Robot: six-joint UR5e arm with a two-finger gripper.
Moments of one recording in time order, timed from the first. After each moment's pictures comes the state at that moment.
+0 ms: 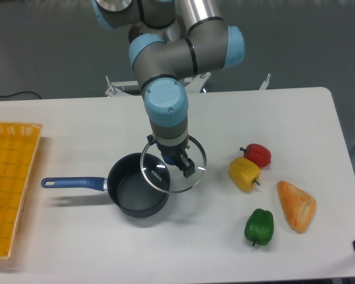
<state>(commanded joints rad) 2.37 -1.88 -1.60 -1.31 1.62 1.27</state>
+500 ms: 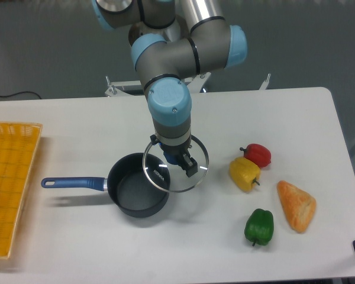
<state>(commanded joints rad) 2.39 -1.88 -1.62 -1.31 1.62 1.32</state>
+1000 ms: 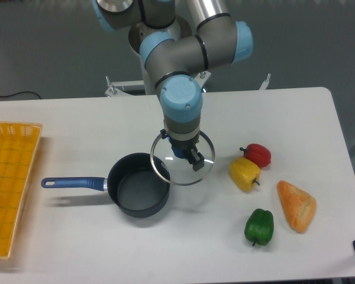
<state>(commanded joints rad) 2.46 -1.82 -1.75 -1.22 1.62 1.43</state>
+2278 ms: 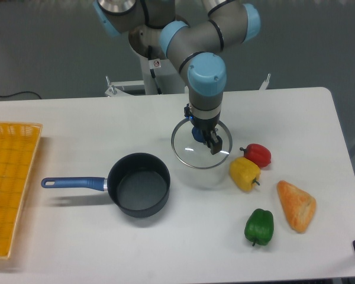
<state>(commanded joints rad) 2.56 -1.74 -1.97 -1.01 1.61 1.59</state>
